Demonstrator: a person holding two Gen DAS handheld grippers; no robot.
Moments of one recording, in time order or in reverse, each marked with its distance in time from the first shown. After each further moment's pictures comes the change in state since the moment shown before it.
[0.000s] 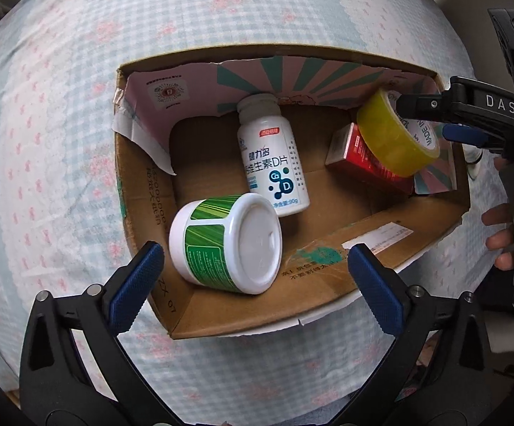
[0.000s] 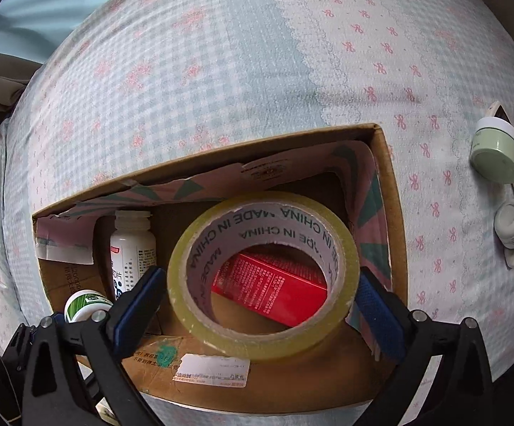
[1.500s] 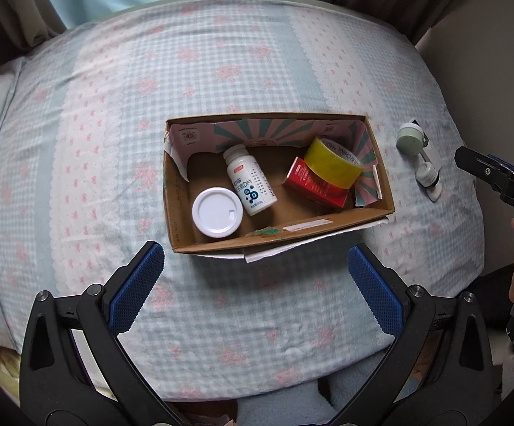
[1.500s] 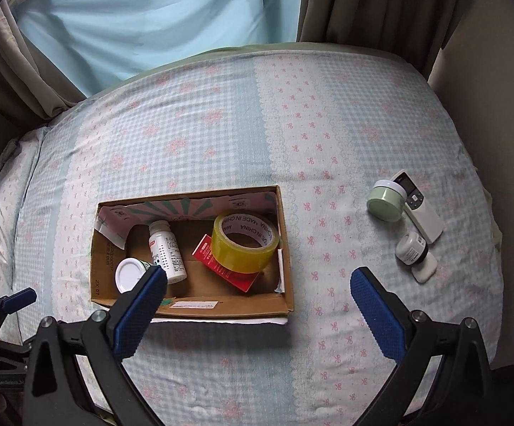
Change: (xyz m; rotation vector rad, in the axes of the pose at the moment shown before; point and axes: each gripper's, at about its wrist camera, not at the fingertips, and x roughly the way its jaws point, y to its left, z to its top) left arm -0.142 -0.063 -0.055 -0.030 -0.209 0.054; right arm -0.177 -0.018 -0.093 -0.057 -0.346 -0.100
